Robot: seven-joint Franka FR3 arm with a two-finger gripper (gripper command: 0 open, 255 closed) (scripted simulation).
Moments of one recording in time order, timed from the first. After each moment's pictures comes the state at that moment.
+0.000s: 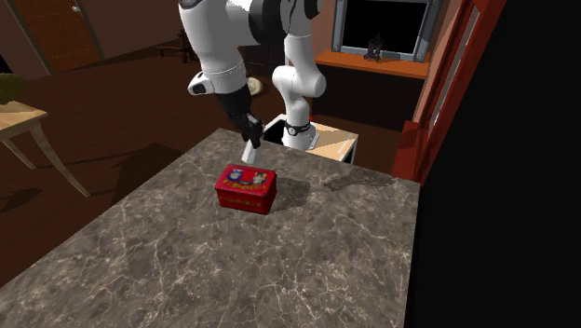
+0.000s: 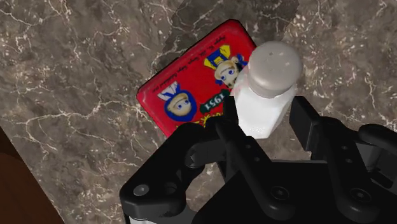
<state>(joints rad) -0.07 0.06 0.26 -1.74 0.12 1.62 0.51</state>
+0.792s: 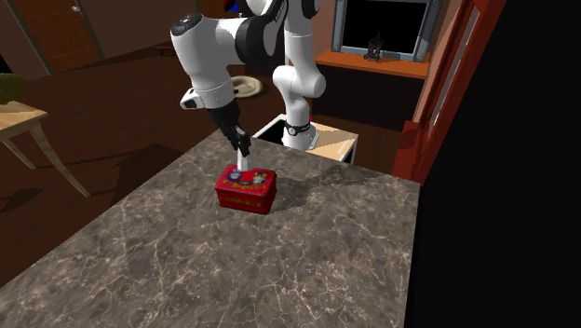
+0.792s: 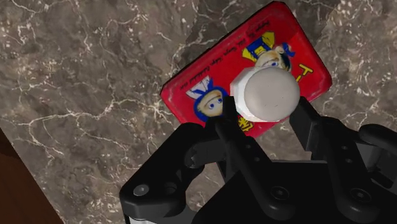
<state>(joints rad) -0.11 0.04 0.22 -1.88 0.11 1.73 0.42</state>
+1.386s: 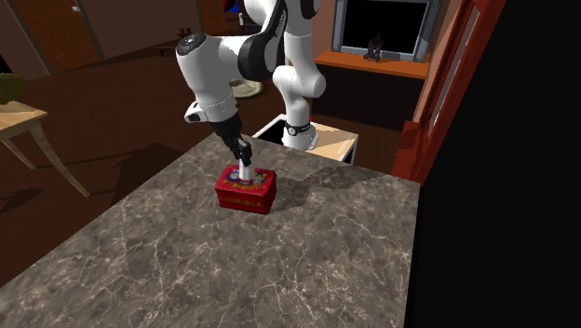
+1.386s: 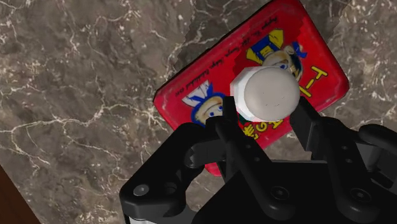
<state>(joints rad) -0.11 0.06 0.23 -1.95 0.11 1.82 0.42</state>
